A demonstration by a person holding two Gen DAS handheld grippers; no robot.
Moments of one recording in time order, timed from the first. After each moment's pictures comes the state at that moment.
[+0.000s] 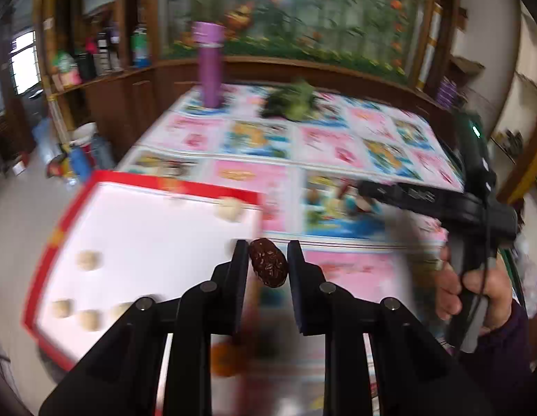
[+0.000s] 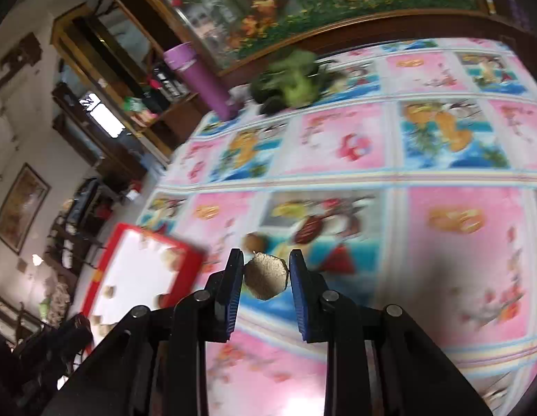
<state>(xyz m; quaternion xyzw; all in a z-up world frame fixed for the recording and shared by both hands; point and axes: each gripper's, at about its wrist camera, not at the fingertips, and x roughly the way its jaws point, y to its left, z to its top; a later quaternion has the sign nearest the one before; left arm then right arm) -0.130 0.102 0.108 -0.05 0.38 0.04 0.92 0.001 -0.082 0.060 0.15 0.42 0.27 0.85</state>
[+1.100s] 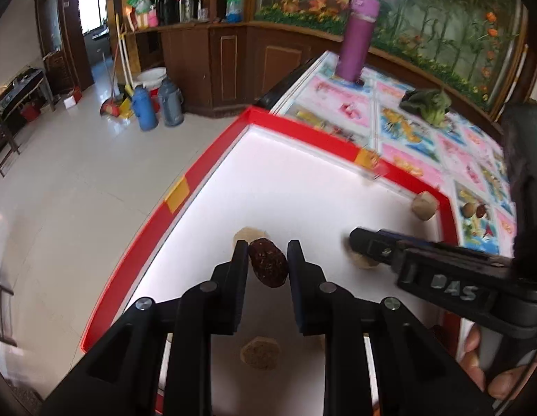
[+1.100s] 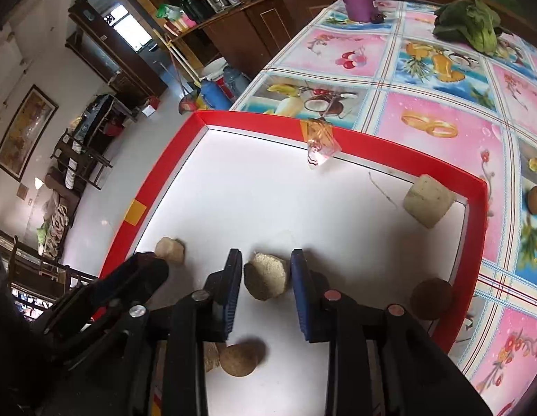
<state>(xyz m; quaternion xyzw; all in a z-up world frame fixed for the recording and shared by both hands) -0.130 0.268 0.044 -0.13 0.43 0.16 0.88 -0.036 0.155 0.035 0.02 0.52 0.33 0.79</state>
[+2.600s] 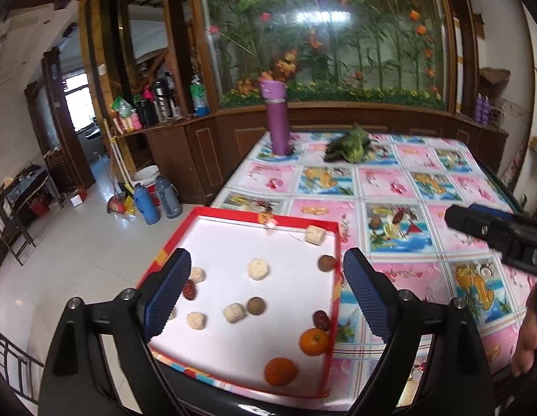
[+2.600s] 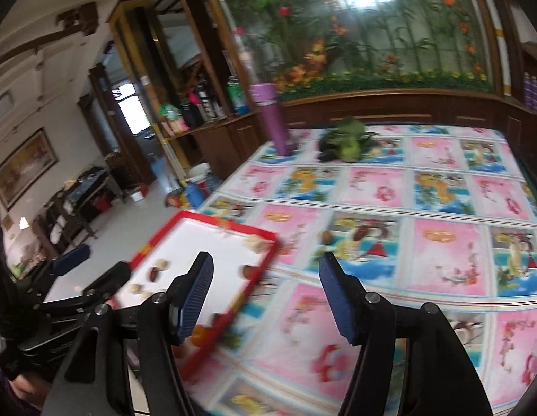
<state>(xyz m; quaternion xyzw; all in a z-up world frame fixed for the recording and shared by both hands) -0.190 0.113 0.139 0.02 0.30 0.14 0.94 -0.124 -0.057 0.134 0.05 0.31 0.26 0.91</state>
